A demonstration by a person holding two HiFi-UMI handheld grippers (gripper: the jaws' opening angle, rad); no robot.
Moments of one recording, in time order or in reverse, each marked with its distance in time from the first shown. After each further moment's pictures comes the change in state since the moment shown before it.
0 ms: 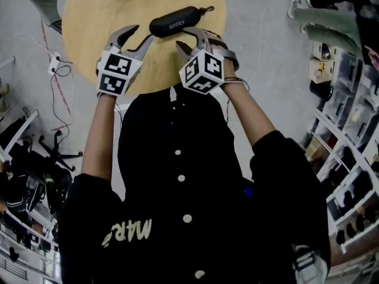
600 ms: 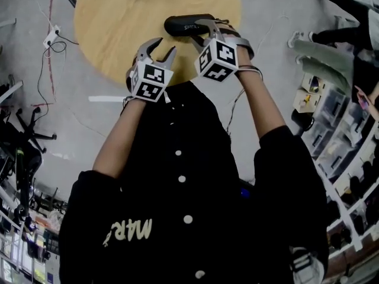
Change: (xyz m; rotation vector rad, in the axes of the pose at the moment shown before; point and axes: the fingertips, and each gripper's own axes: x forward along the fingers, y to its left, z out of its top) left arm 0.029 -0.040 -0.059 -0.224 -0.033 0.181; right arm 0.027 -0.020 0.017 -0.372 0.049 0.167
